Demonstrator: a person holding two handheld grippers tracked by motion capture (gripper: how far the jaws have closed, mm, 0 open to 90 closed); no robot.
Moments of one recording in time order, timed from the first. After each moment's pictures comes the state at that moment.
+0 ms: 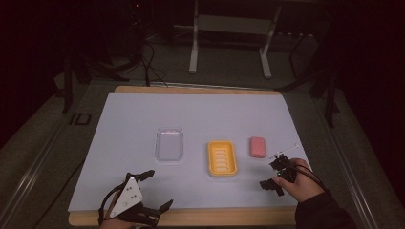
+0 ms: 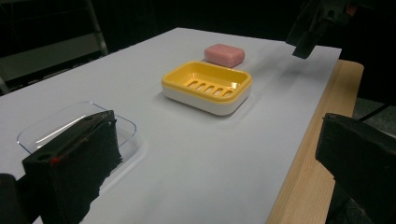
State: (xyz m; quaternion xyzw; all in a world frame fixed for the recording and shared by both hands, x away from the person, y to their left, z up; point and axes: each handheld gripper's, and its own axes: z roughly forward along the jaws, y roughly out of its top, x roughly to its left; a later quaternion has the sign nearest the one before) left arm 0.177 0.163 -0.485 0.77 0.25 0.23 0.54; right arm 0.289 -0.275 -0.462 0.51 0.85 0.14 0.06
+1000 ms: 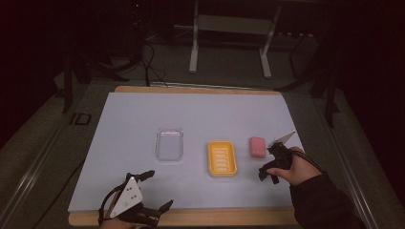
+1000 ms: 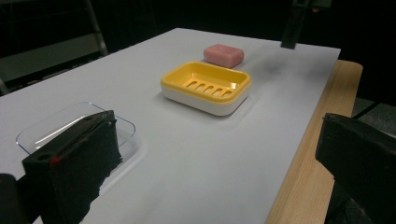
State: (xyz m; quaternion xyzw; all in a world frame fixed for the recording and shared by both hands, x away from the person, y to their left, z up) left arm 0.177 0.163 -0.485 0.77 0.25 0.22 0.54; right arm 0.326 -0.262 -0.443 0.62 0.78 0.05 0.00
